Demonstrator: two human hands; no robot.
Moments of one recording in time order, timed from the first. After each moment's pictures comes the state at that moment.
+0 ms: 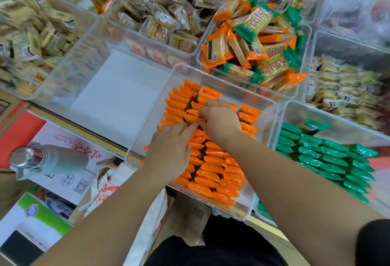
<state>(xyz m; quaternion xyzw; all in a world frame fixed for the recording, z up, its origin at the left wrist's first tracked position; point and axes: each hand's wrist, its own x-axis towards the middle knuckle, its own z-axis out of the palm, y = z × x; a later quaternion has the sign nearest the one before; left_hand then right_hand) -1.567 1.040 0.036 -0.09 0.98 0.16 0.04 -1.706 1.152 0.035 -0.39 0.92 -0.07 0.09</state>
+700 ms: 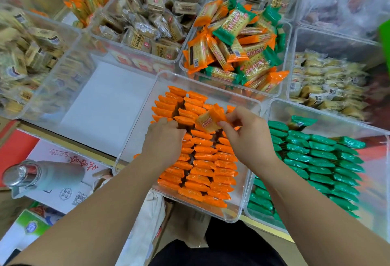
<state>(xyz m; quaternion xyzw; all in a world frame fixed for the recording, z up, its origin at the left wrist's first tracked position) -1.613 1.032 0.018 -0.02 1.00 0.02 0.05 -1.686 1.239 0.087 -0.18 0.91 -0.37 0.05</state>
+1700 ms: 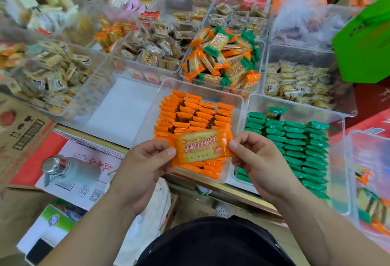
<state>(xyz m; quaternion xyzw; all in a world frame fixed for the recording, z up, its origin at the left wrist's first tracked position) -1.456 1.097 0.191 -0.31 0.55 0.77 -0.02 -1.553 1.315 0.186 -0.04 0.63 -0.73 0.28</state>
